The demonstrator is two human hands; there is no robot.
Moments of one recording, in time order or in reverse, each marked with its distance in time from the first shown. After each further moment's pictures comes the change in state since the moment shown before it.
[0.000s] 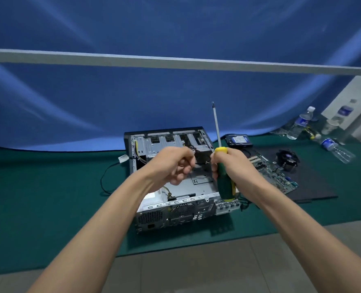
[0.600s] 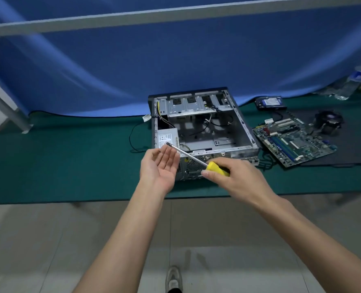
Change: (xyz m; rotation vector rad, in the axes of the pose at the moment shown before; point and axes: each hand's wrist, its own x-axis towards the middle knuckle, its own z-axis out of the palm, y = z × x) left_hand -0.075 -0.090 0.049 -1.190 0.782 -0.087; right_hand -0.079 0.105 0.004 -0.684 -0.113 -0.345
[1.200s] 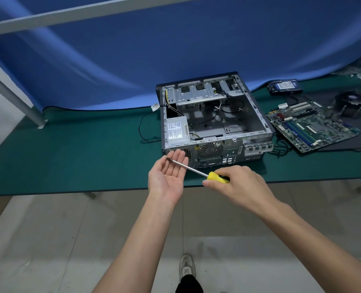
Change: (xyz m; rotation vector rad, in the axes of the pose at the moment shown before) left_hand -0.005 -0.017 -0.050 -0.043 -0.045 0.038; right_hand -0.024 -0.004 0.041 -0.052 -0.137 0.086
